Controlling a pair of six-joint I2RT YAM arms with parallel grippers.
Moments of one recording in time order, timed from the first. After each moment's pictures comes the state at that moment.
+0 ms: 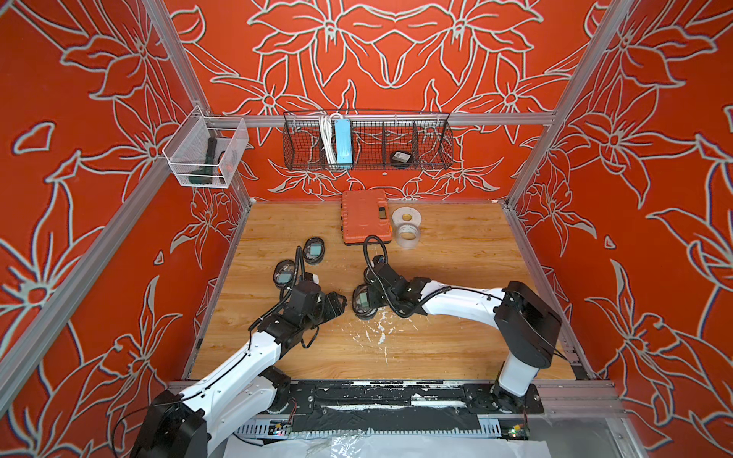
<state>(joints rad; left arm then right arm) -0.42 0.89 0.44 -0.27 0.11 -0.88 0.98 1.76 1.10 -0.26 0.15 0.65</state>
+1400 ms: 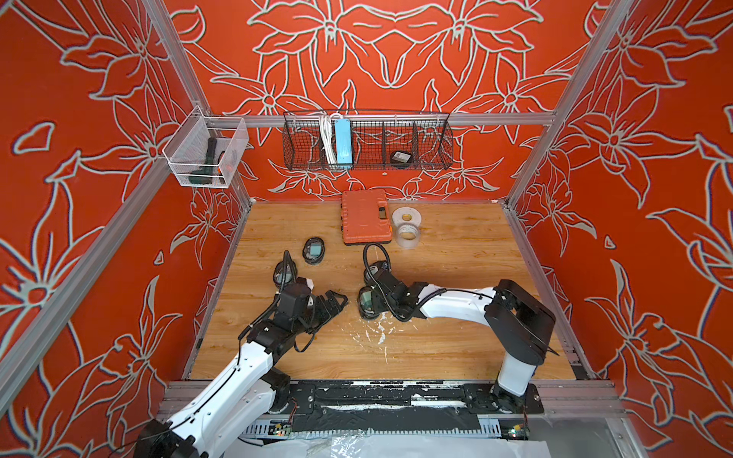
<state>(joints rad) -0.36 0.73 0.34 -0.26 0.28 -1.02 0.98 1.80 1.05 -0.24 0.23 0.63</state>
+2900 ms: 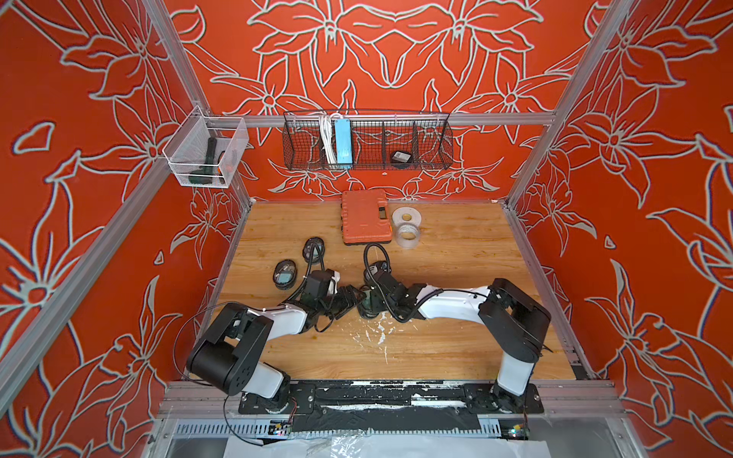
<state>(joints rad) -0.35 1.48 0.44 0.32 0.51 -0.96 0.98 1.83 1.03 -0.16 0.23 0.64</state>
